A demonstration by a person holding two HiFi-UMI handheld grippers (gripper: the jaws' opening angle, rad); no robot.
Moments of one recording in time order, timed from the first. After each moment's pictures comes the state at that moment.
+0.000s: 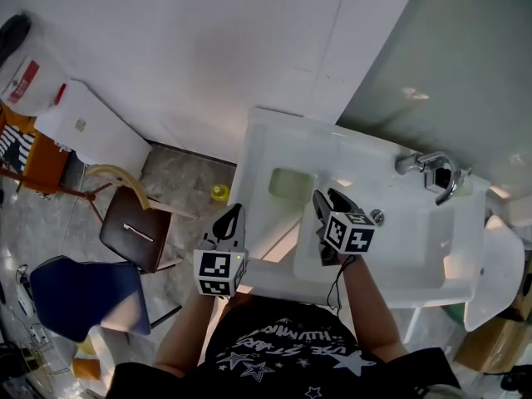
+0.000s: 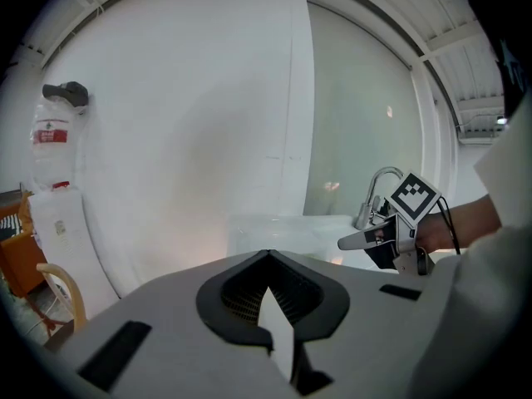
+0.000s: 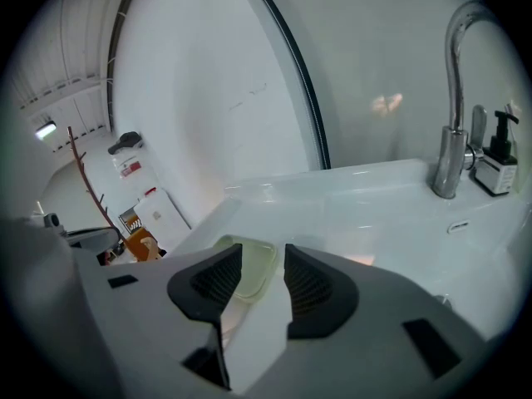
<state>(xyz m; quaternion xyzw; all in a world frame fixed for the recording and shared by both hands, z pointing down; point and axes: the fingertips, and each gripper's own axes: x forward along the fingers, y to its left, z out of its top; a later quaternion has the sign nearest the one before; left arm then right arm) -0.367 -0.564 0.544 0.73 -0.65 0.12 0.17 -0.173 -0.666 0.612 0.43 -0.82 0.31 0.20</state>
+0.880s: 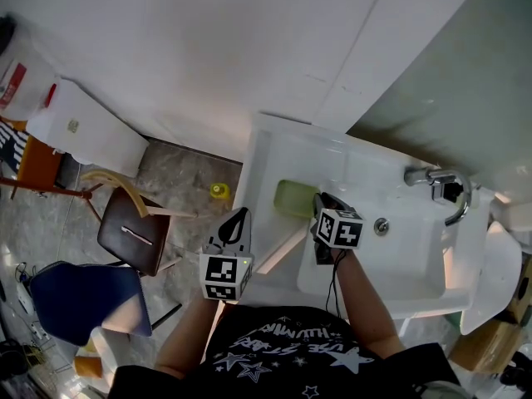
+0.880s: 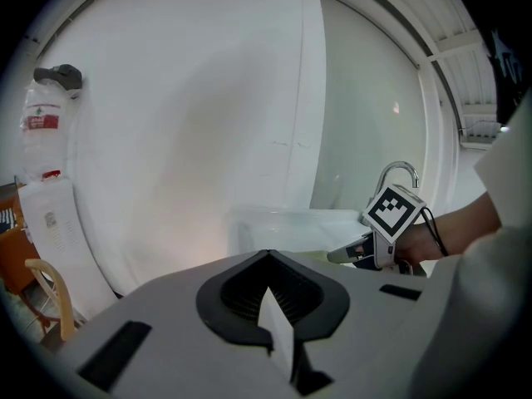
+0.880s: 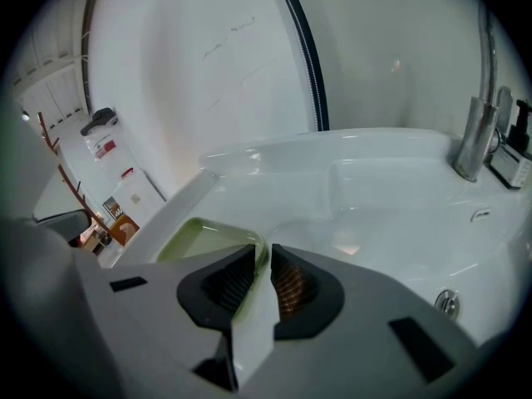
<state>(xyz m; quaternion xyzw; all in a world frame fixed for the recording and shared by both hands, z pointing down) -0.376 -0.603 0.571 0.74 -0.64 0.12 0.20 -0.196 -0.700 0.680 0.45 -0.78 0.34 0.28</state>
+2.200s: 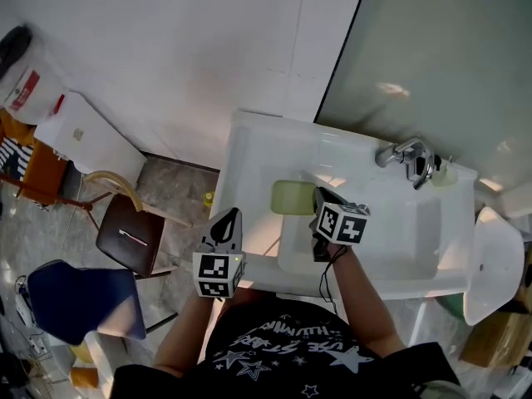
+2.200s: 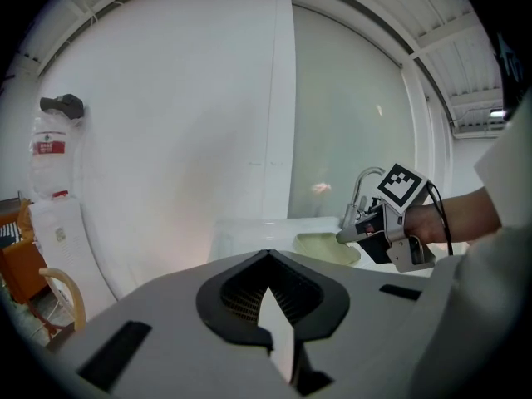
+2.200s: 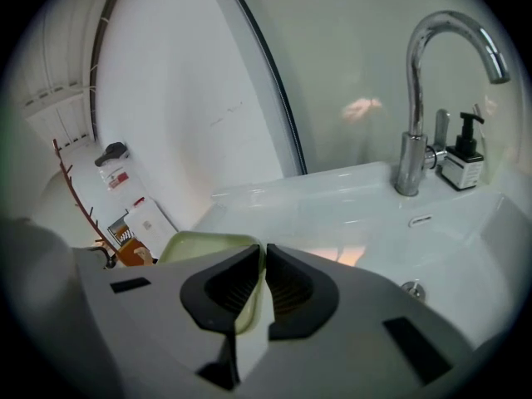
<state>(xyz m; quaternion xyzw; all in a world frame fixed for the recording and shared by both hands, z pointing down) -0.319 -0.541 0.528 0.74 -0.65 0.12 0.15 -0.126 -0.655 0.593 0.48 -0.79 0.33 0.19</state>
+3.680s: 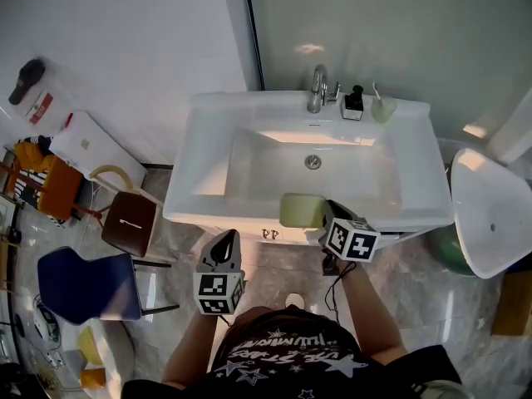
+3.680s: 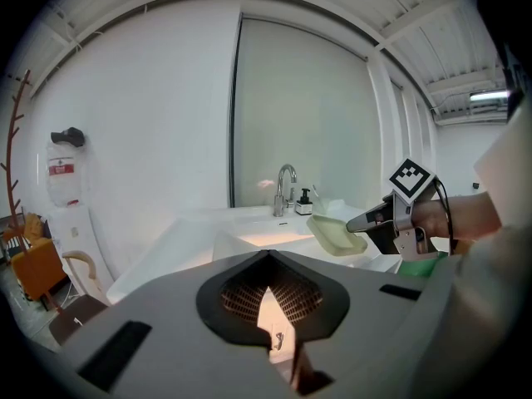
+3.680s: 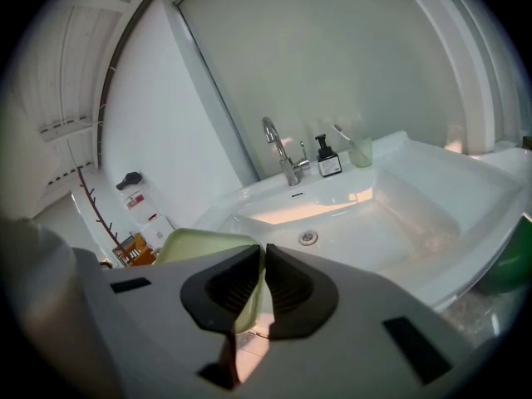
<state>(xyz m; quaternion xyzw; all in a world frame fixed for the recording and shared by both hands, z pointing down) -0.076 -0.314 0.506 0.75 -0.63 0.15 0.12 0.152 -0.424 0.562 0.51 -0.78 0.34 0.10</state>
